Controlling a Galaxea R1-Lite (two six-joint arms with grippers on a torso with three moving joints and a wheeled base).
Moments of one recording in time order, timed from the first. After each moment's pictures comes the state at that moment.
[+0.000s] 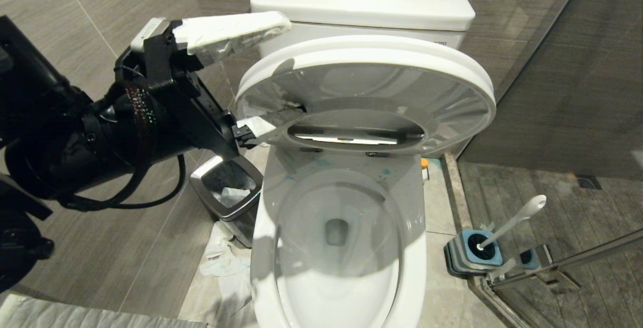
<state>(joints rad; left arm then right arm) -0.52 1.48 -0.89 -0.98 -0.75 -1.21 0.00 0.00 0.00 -0.06 0.01 -0.02</state>
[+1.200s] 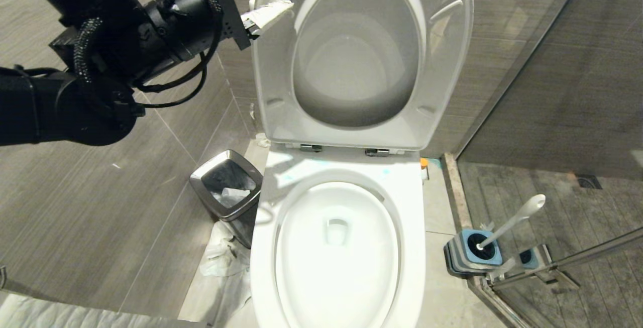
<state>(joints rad) -0.35 1.84 -1.54 -0.87 -0.69 -1.00 0.00 0.00 0.00 -0.06 0.01 -0.02</state>
